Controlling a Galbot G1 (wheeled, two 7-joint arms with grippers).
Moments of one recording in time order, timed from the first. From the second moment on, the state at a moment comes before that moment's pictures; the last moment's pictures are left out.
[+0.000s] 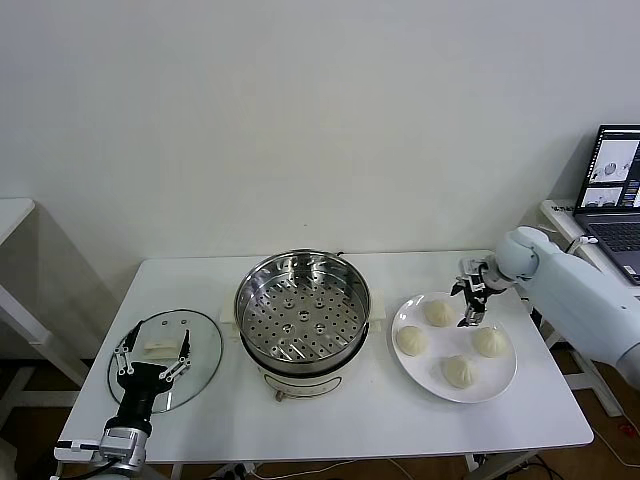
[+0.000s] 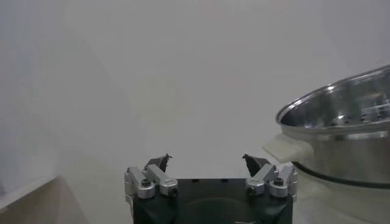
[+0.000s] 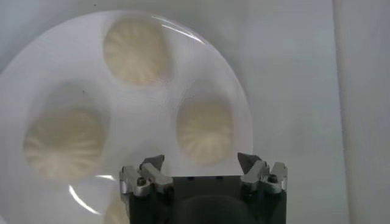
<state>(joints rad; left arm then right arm) 1.59 -1.45 -0.75 -2.04 0.17 -0.09 0.10 -0.05 0.85 -0.60 0.95 -0.23 -0.15 -1.11</state>
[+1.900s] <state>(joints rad) 1.59 -1.45 -0.76 -2.06 0.19 -0.10 0.09 0.43 0.76 -0.99 1.32 -0.03 0.01 -1.16</state>
